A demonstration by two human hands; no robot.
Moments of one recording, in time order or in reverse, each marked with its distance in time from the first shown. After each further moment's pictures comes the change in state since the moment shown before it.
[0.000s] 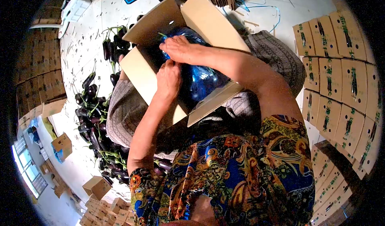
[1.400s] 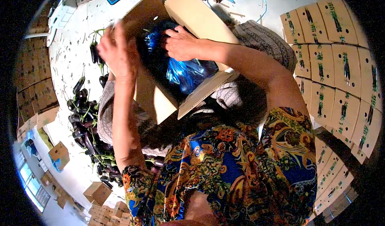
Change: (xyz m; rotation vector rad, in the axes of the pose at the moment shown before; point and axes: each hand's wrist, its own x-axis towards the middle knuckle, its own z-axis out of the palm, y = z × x) left_hand 0.040 -0.034 -0.082 0.209 0.768 0.110; right_hand -0.046 0.042 0.022 -0.227 0.026 -0.194
